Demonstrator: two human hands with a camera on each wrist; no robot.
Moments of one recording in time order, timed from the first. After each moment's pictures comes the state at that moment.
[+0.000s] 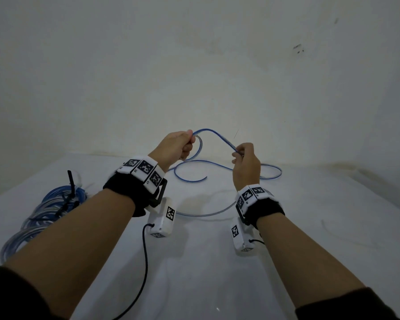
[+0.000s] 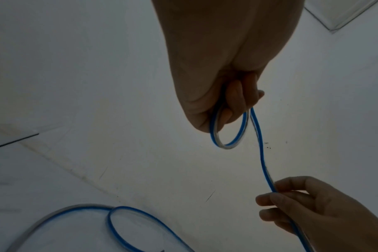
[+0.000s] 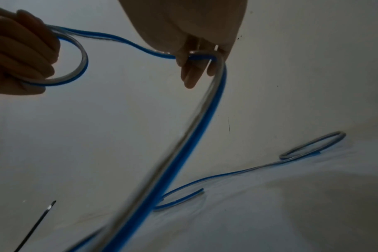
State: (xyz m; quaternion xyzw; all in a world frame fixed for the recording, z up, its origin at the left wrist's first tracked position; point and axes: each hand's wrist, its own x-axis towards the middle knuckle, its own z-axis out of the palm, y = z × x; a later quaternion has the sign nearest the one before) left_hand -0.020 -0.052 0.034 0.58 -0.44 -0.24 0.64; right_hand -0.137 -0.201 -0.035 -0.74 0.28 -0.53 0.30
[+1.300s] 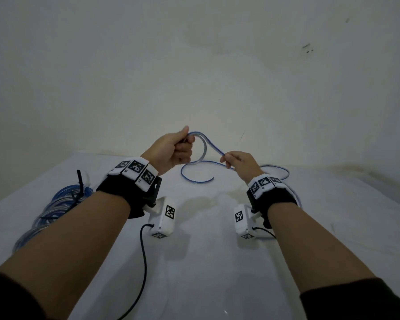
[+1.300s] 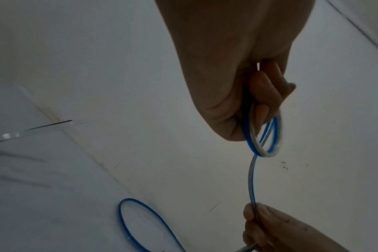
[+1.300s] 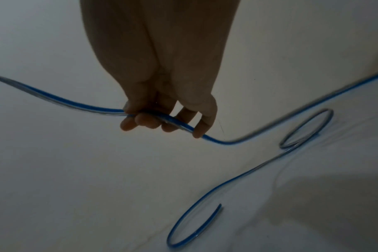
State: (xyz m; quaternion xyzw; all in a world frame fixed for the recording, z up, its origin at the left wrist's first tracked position) left_hand -0.004 -0.030 0.036 0.48 -0.40 -0.40 0.67; right_hand -0.127 -0.216 -0.018 -0.84 0.19 -0.32 0.39
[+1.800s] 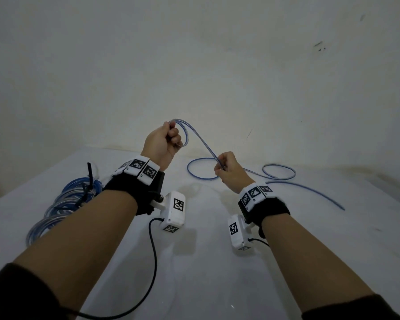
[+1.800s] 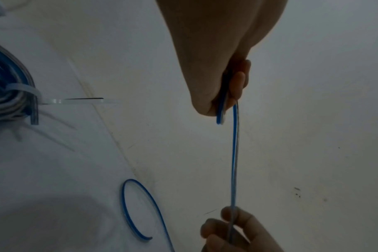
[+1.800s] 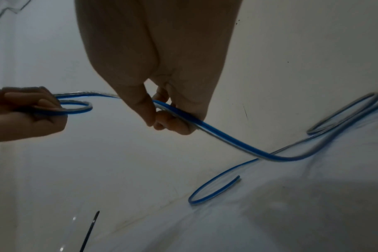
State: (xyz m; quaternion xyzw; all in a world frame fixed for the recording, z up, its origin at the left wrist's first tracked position) left_hand 0.021 -0.029 0.020 0.34 -0.25 -0.29 0.86; right_hand -0.109 -0.176 -0.040 -0.85 0.19 -0.25 0.42
